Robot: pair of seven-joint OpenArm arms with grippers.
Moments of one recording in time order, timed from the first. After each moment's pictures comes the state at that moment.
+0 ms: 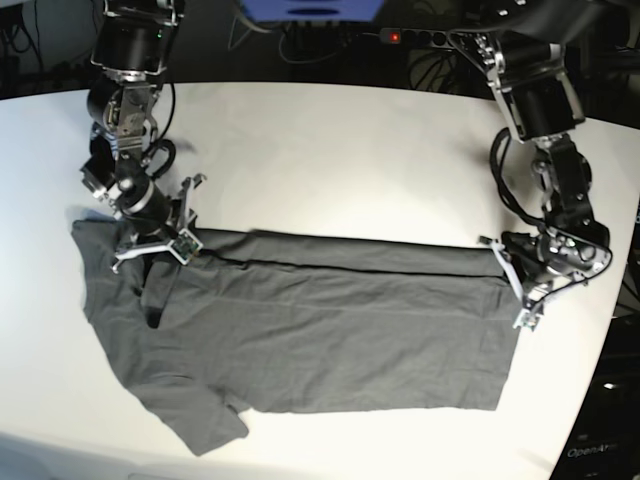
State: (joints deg) left arm -12.8 -9.0 -20.2 79.7 5.0 -39.5 54.7; right arm -2.1 3.0 17.0 80.7 -49.1 41.3 4.3
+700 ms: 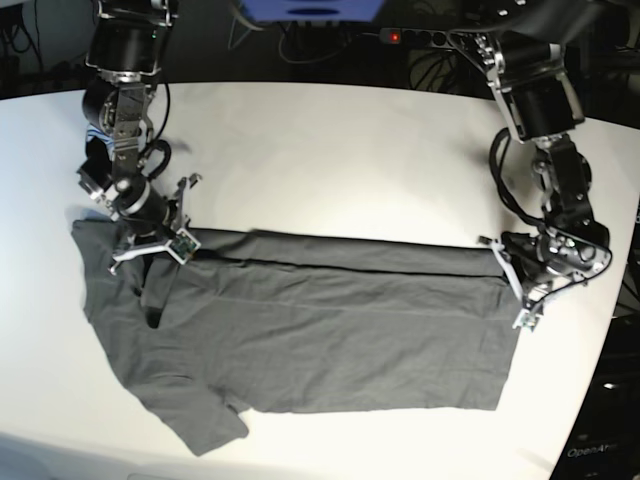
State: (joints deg) left arm -12.8 -9.0 -20.2 79.7 5.0 -39.5 54.7; right arm -2.1 4.5 16.0 80.7 -49.2 41.3 4.3
